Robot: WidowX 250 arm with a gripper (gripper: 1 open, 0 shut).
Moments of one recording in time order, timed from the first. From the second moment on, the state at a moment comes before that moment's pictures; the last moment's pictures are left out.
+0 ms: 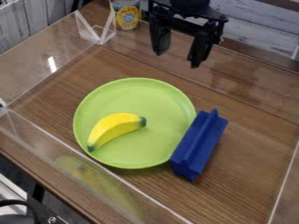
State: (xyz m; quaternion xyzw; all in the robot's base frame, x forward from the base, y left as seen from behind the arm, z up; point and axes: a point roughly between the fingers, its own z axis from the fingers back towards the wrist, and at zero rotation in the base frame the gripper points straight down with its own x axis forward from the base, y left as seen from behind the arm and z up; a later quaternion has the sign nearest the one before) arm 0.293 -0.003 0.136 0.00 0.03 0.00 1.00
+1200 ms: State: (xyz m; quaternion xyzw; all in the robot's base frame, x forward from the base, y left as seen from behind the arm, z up) arm 0.234 -0.070 0.090 -0.02 0.02 0.02 1.00
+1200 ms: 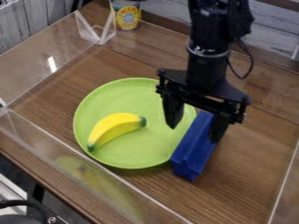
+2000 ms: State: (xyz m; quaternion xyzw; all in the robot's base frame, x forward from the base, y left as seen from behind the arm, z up) arm 0.231 -0.077 0.071 -0.03 0.01 0.02 1.00
